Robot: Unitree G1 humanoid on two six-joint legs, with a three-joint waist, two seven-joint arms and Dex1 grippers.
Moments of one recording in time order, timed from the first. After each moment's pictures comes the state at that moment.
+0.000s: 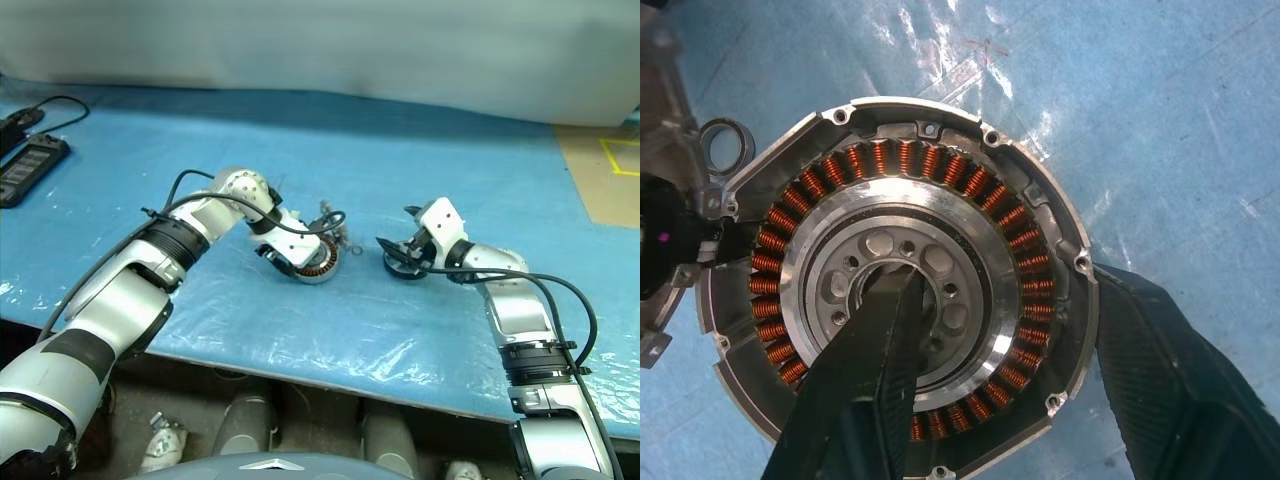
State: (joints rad) left arm -1.13 0.35 -0.61 0.77 0.32 -0.34 -1.51; right arm -0.36 -0.57 0.01 0.12 0.16 0.16 0.76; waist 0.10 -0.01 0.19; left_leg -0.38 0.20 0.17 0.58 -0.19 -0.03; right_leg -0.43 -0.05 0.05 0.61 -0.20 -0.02
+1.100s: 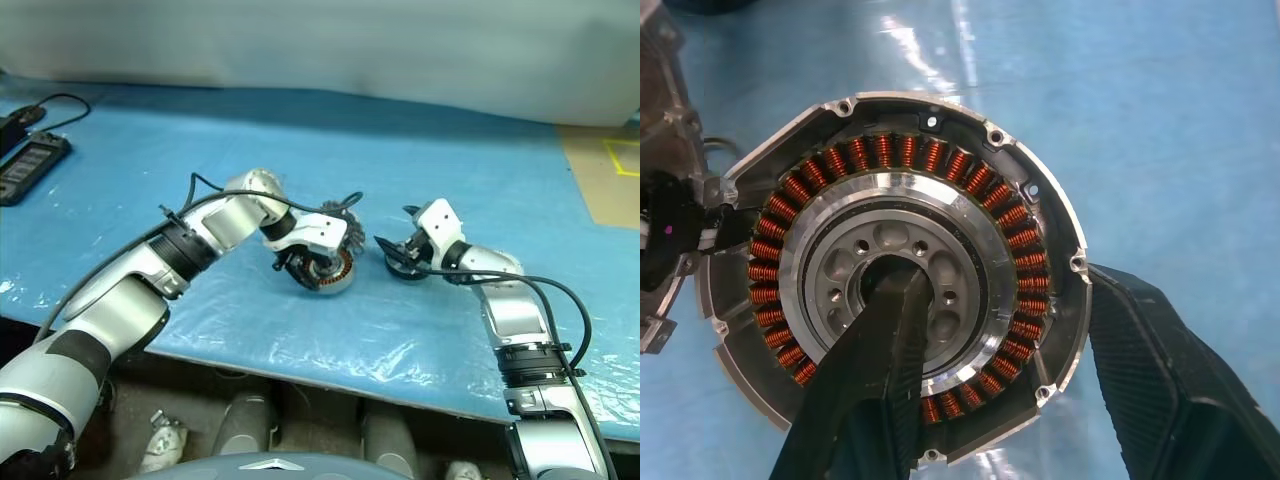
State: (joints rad) left arm -1.12 0.36 -0.74 0.46 0.10 0.39 -1.47; right arm -0.35 -0.54 0.01 0.12 0.16 0.14 0.74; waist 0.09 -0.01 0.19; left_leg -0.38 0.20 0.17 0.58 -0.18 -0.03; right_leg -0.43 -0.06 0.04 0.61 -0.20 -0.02
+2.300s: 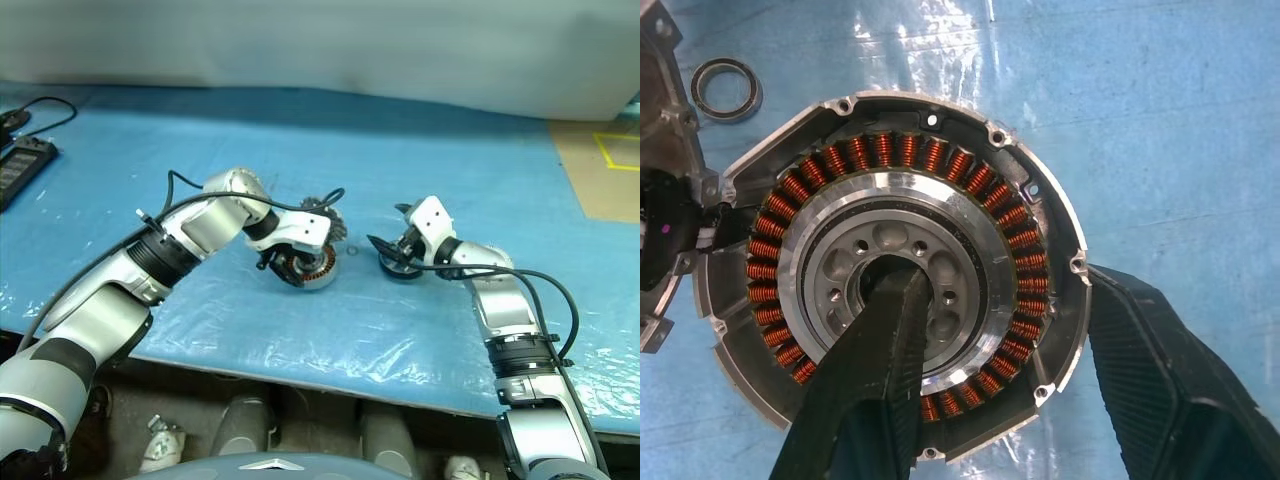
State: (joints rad) left arm -1.06 0.46 -0.70 0.28 0.15 0.52 -1.53; right arm -0.41 -0.52 0.03 0.19 0.14 0.10 0.76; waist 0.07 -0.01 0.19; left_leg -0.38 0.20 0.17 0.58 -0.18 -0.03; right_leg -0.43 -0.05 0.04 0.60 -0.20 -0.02
